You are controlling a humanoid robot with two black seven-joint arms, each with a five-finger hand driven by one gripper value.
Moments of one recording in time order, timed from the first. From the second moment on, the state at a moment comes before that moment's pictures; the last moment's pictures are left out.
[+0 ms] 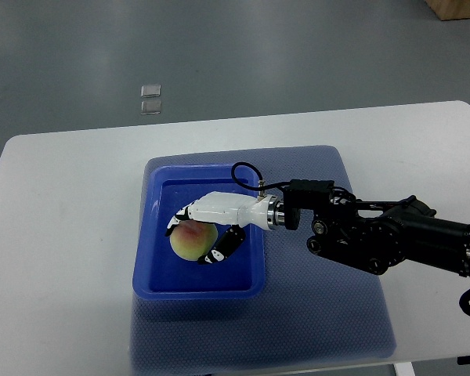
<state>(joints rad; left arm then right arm) 0.04 0.00 -0.04 -0.13 0.01 -0.02 0.14 0.93 -0.09 0.13 0.94 -1.52 -0.01 0.42</state>
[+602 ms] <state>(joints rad) 0.04 0.00 -0.04 -0.13 0.01 -0.02 0.14 0.91 -0.09 0.14 0.94 -1.49 -0.01 0.42</state>
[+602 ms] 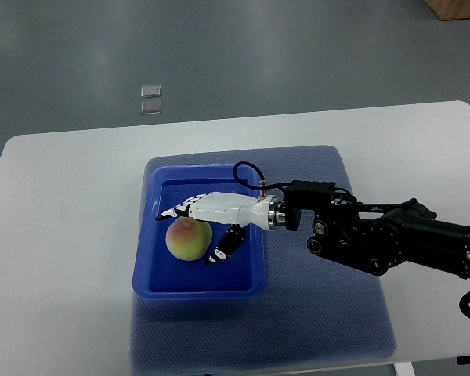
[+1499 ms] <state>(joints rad) 0.04 0.00 -0.04 -0.13 0.01 -0.02 0.14 0.87 -0.18 0.35 0.94 -0.63 0.26 0.33</state>
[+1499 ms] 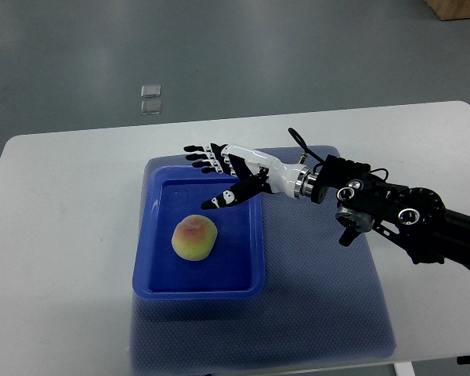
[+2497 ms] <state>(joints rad) 0.04 0.00 -0.04 -0.13 0.01 -0.02 0.14 0.78 -0.22 0.56 0.58 0.00 0.42 0.09</state>
